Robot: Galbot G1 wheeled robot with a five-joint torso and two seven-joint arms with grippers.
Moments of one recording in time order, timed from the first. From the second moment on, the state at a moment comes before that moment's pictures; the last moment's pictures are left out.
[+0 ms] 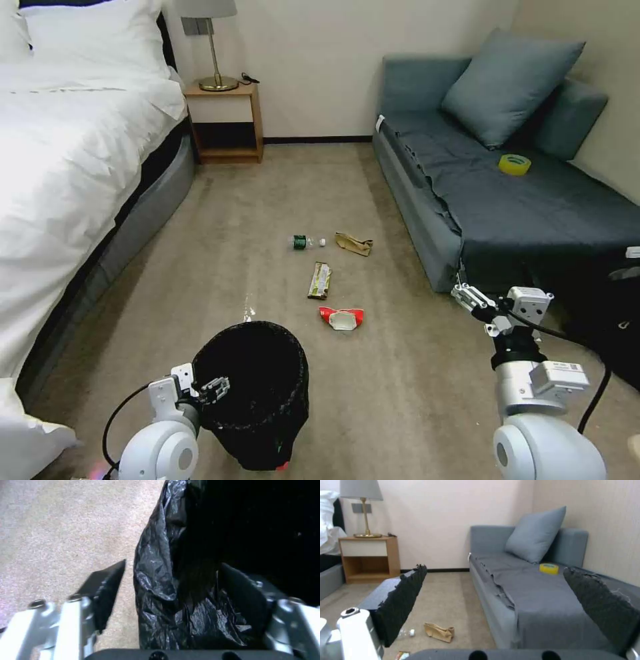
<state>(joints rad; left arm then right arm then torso) 1.55 -1.36 -0.54 -2.08 -0.62 0.73 -0.51 -1.55 1.52 0.64 2.34 0.05 -0.13 0.07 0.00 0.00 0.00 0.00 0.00</state>
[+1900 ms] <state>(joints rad) 1.60 -1.40 -0.70 -2.28 -0.45 0.69 -0.46 -1.57 1.45 0.64 2.32 0.25 0.04 0.04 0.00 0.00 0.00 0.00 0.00</state>
